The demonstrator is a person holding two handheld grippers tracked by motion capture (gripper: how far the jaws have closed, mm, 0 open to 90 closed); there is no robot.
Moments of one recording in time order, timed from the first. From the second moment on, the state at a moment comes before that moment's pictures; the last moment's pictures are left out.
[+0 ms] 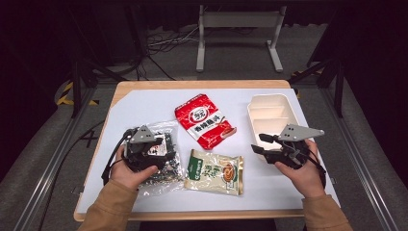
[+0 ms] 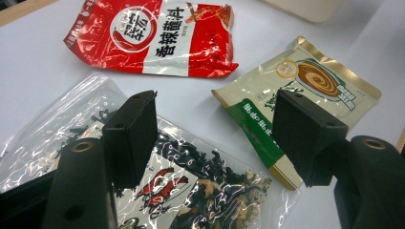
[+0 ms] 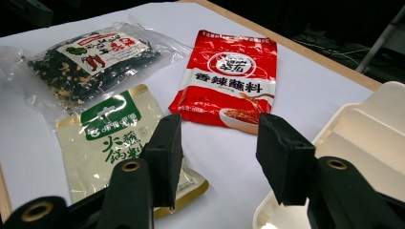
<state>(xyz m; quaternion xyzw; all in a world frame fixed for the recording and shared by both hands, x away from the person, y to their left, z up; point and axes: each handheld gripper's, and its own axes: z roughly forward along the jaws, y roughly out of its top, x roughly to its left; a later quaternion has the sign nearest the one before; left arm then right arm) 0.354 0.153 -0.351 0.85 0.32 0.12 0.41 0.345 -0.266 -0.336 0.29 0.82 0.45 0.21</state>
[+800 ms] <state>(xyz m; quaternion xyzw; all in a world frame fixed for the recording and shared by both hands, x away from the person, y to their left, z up) 0.368 0.123 -0.379 0.86 0.32 0.05 0.39 0.342 -0.264 -0.340 0.29 0.82 0.45 0.20</state>
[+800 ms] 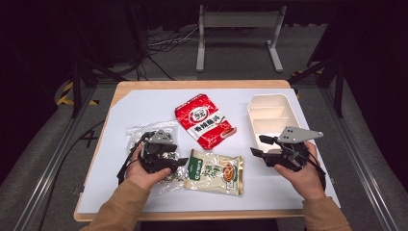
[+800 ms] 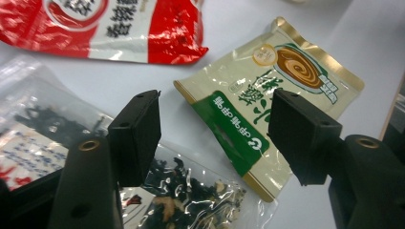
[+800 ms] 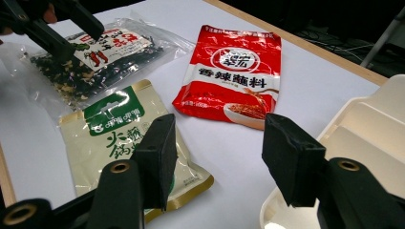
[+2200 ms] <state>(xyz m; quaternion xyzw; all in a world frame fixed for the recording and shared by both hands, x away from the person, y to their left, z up) 0.379 0.083 -0.428 0.90 0.30 -0.08 0.31 0.343 -0.256 -0.352 0.28 0.84 0.44 0.18</state>
